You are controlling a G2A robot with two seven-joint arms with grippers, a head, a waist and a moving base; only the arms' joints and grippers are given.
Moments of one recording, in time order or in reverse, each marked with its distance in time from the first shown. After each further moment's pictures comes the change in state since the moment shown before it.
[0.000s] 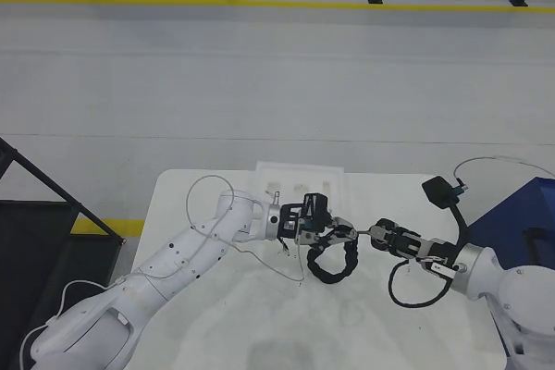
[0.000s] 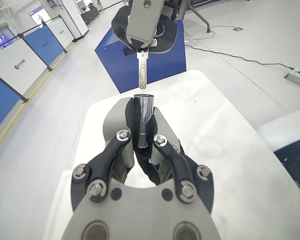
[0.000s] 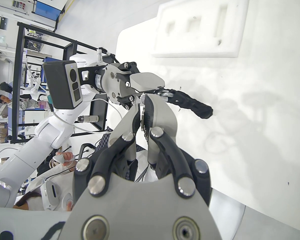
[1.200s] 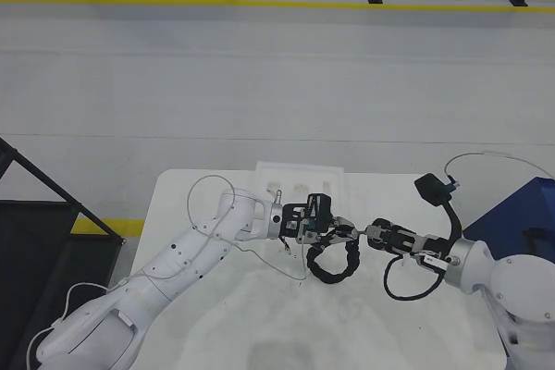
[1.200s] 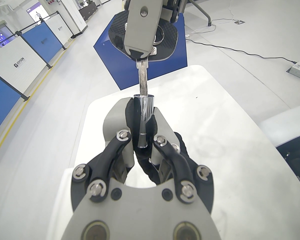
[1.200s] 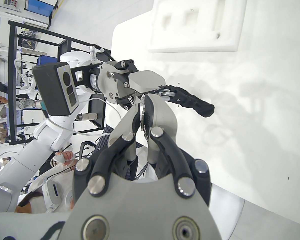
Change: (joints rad) left arm 0.017 -0.025 -0.043 0.000 0.045 -0.021 -0.026; right arm 0.064 0.017 -0.053 0.034 0.003 0.052 0.026
